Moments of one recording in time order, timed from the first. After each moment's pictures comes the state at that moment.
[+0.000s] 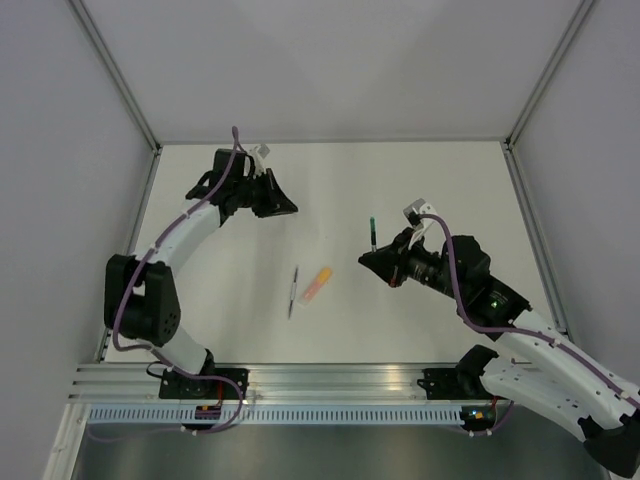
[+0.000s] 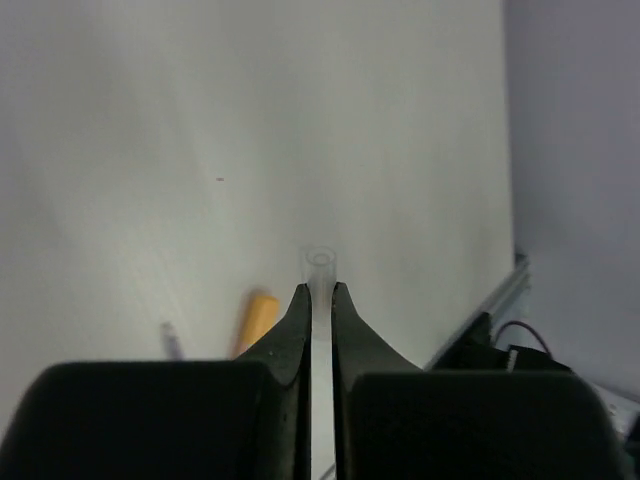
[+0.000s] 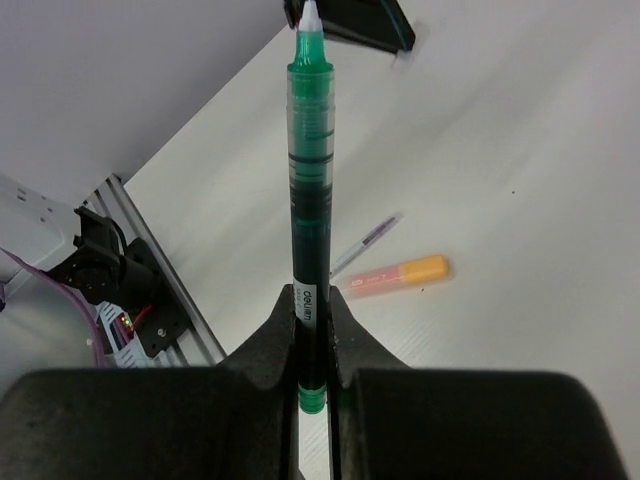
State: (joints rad) left arm -0.25 1.65 1.27 -0.40 0.52 -0.46; right arm 0.73 0.77 0.72 -0.11 -0.21 0.38
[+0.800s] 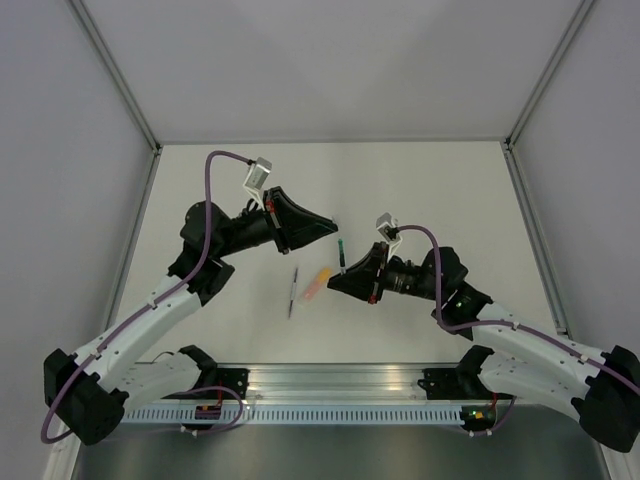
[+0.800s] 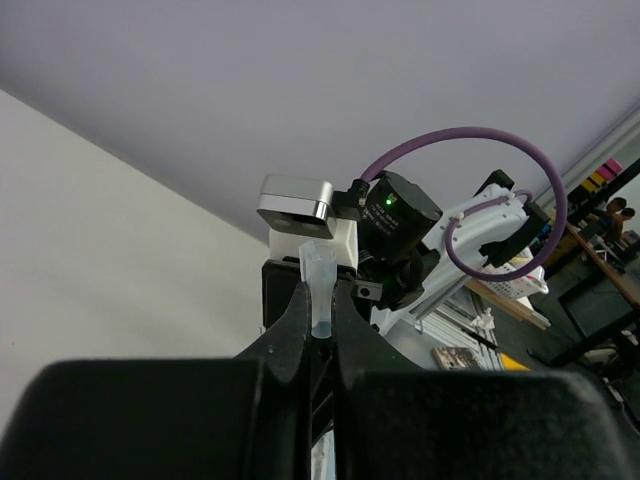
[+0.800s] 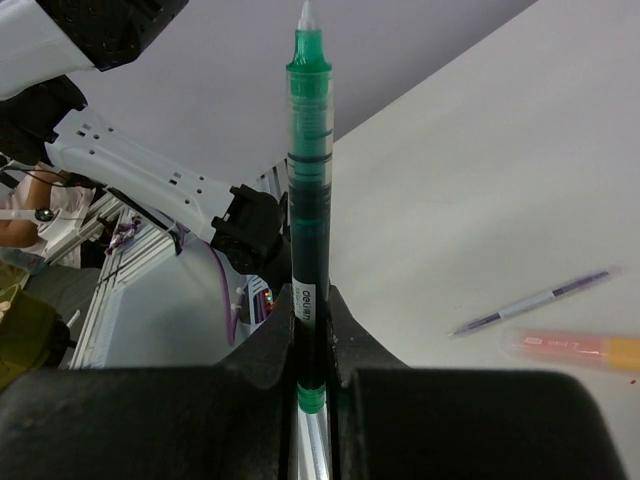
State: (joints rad) left arm -0.60 1.03 0.90 0.44 0.70 -0.76; right arm 0.80 0.93 0.53 0.44 -0.53 0.58
